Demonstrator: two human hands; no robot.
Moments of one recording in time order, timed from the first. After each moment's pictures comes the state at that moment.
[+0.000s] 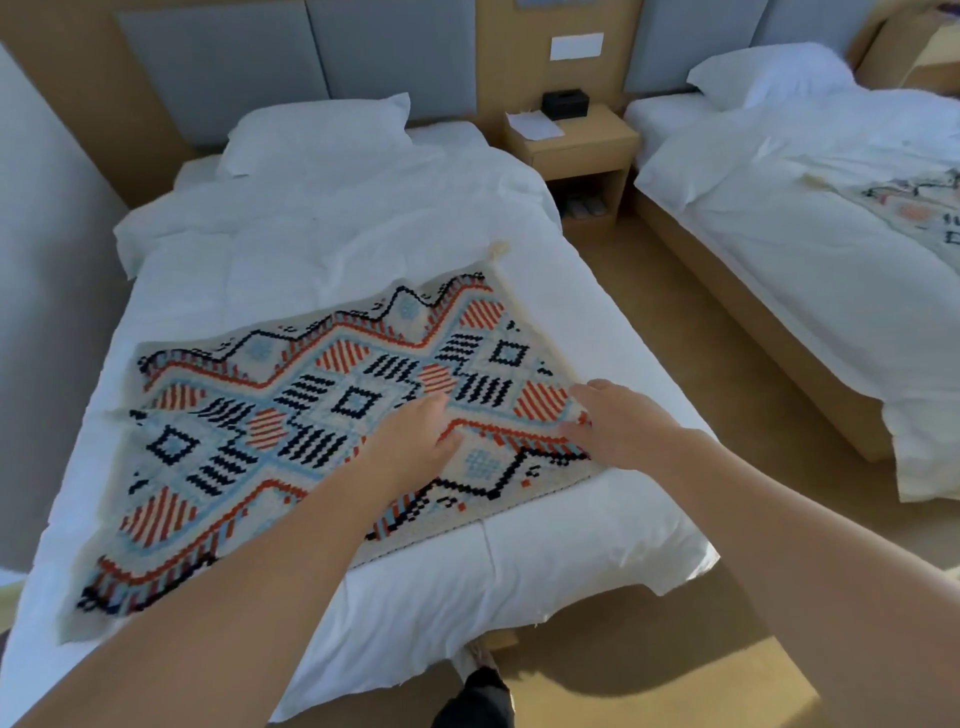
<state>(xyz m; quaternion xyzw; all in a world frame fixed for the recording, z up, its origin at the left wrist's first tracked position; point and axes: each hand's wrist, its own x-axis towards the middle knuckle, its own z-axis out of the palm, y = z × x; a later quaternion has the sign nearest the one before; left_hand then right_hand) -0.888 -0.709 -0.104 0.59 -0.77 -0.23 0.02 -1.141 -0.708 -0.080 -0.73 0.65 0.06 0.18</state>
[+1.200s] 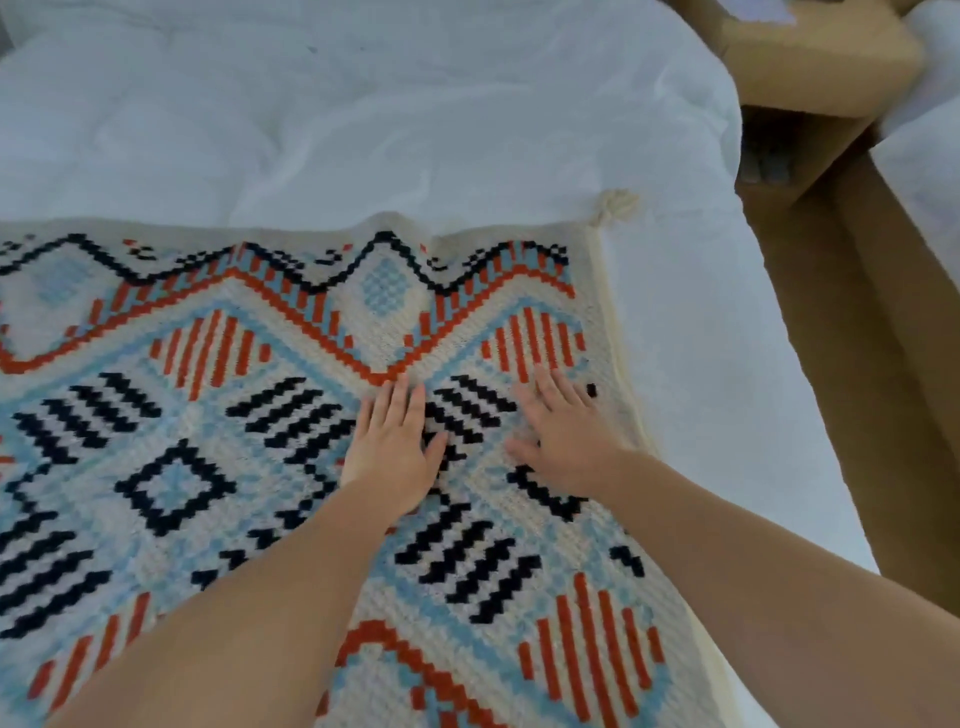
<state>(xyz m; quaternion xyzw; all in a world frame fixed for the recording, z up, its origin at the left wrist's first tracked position) -0.907 -1.104 -0.484 0.76 -0.62 -0.18 -0.05 -1.111 -1.180 -0.451 -0.86 0.45 0.18 0.16</state>
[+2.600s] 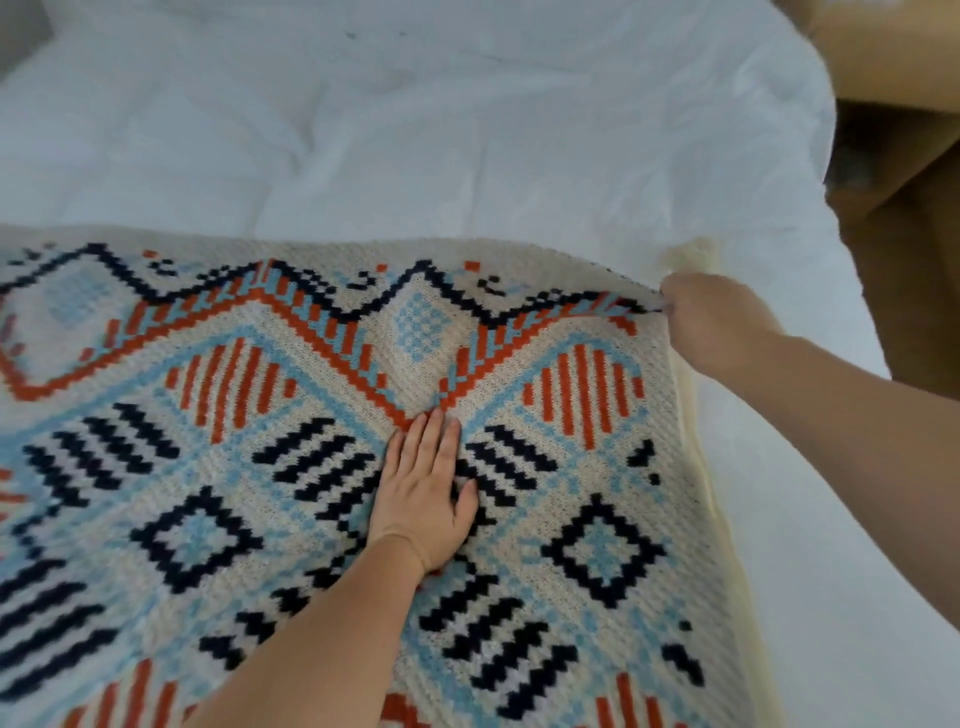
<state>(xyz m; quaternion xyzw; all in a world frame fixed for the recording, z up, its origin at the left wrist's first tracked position) -0.897 -1.121 -0.543 0.76 -0.63 -0.16 -0.01 -1.120 -1.359 -0.420 -0.84 0.54 0.07 0.02</state>
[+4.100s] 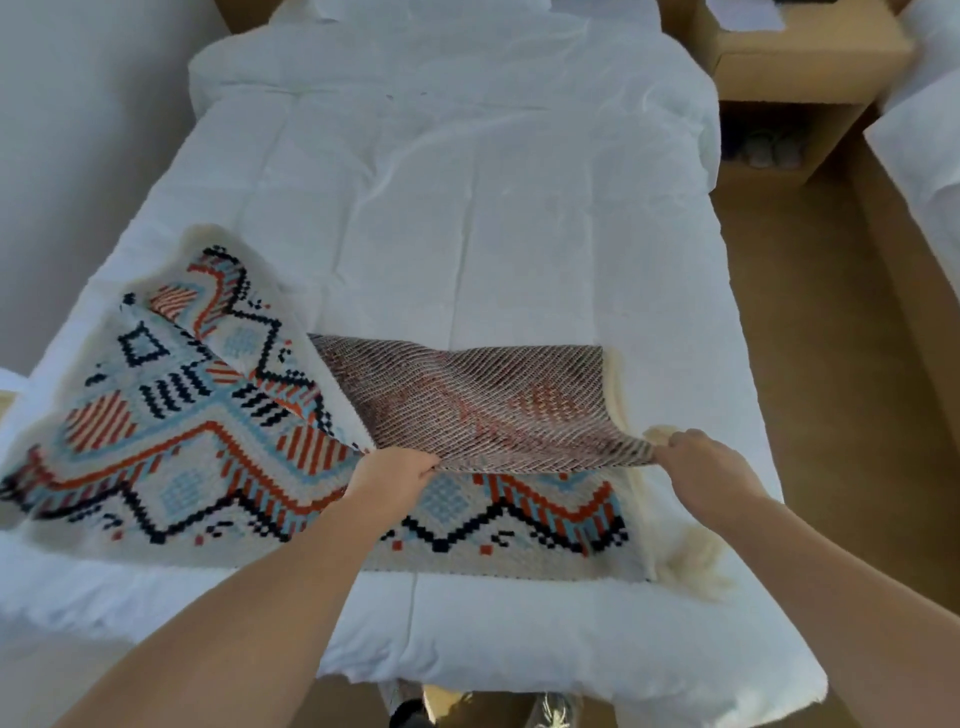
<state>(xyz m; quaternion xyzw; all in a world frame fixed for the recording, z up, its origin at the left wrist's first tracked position) -0.946 -0.857 -0.312 0.73 -0.63 -0.26 -0.06 -1.294 -0.963 -0.286 -0.84 0.49 0.21 0.06</state>
